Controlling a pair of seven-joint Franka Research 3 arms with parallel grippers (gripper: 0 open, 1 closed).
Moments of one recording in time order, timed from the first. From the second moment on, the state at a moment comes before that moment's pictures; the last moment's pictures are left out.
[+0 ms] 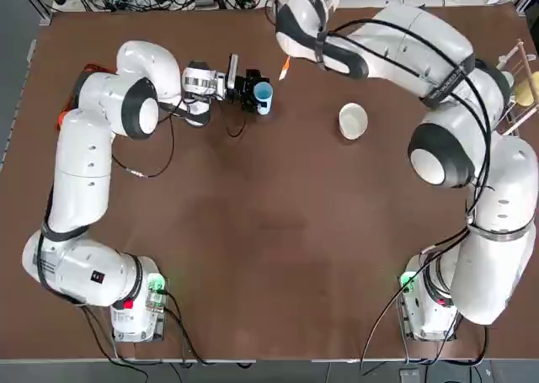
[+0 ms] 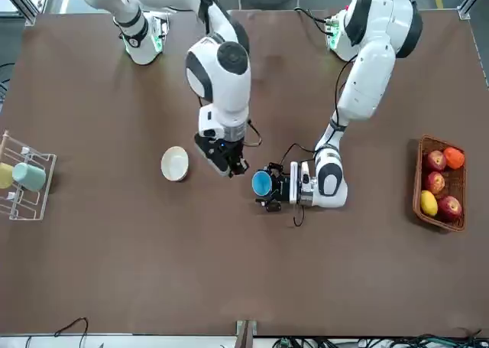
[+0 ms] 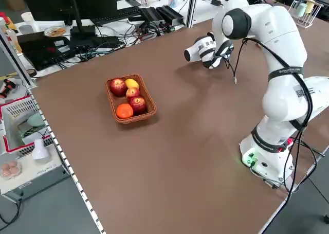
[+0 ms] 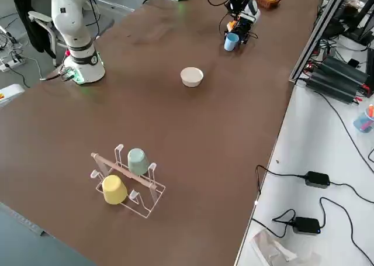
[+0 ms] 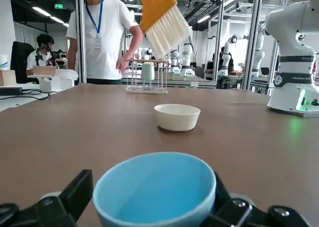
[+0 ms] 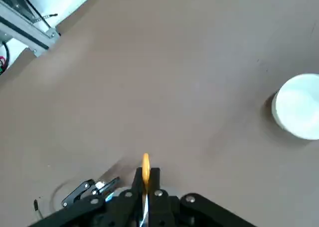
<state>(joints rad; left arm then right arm) -0.30 1.01 -0.09 -1.54 -1.69 1.83 2.53 0.77 0.58 -0.08 -1.26 -0.19 1.96 1.48</state>
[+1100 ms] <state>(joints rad) -0.24 0.81 -0.13 -1.67 -1.70 1.82 2.51 0.59 0.29 -0.08 -1.57 -0.13 1.95 1.14</state>
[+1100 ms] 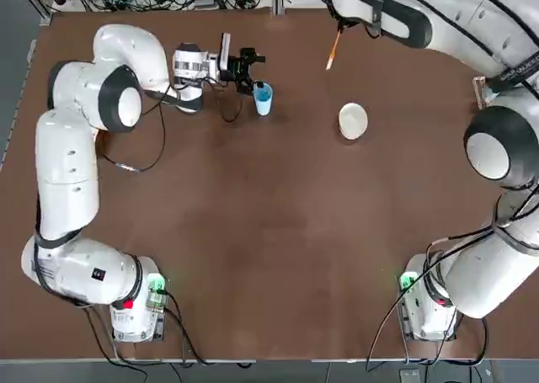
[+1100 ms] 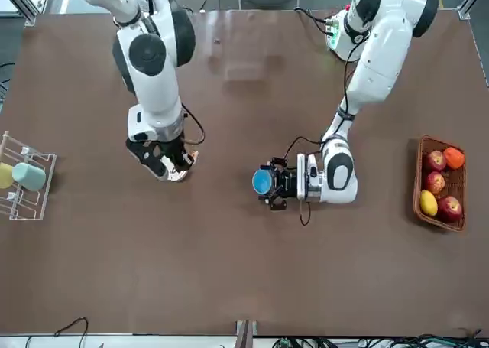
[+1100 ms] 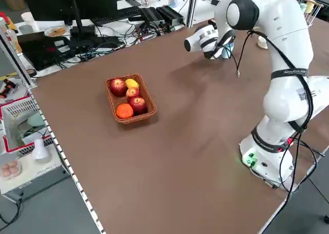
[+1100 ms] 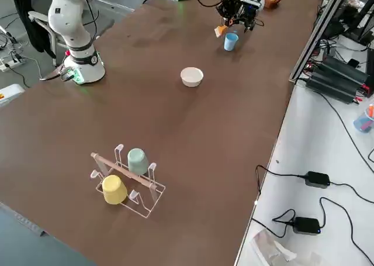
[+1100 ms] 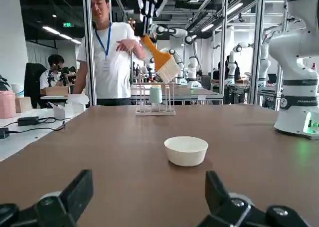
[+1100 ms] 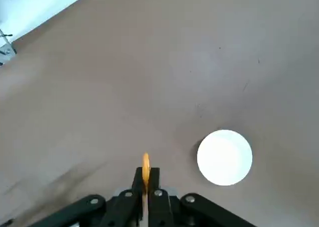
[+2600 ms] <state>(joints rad) 0.06 0.45 -0.13 -1.67 -0.87 1.80 1.33 0.39 0.02 -0.08 -2.23 -0.05 2.57 0.96</state>
